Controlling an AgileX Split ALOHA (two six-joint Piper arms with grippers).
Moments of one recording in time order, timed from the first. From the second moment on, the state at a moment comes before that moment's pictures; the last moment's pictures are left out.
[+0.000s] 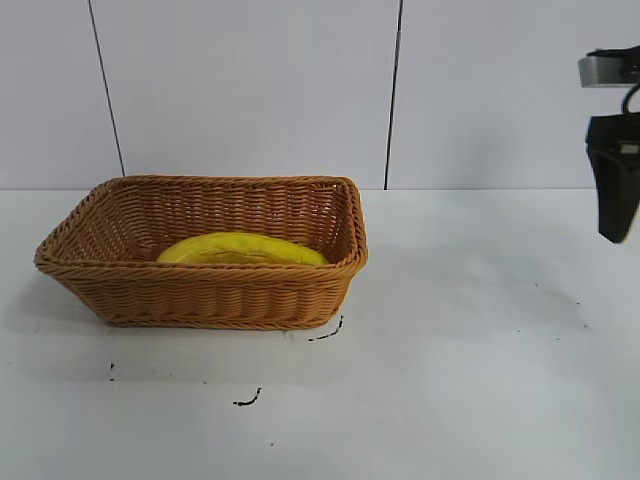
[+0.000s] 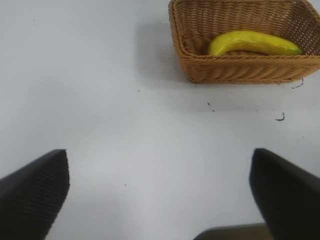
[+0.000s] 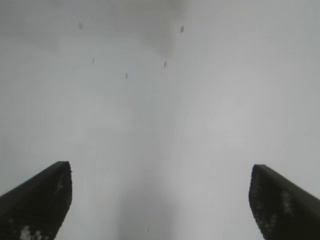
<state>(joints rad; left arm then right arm) -0.02 0.00 -0.49 -0.06 1.07 0.06 -0.02 1.34 -0.81 0.05 1.21 -0.10</state>
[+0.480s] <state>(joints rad) -0.02 0.00 -0.49 -0.06 1.07 0.06 -0.02 0.47 -0.50 0.06 1.02 -0.10</state>
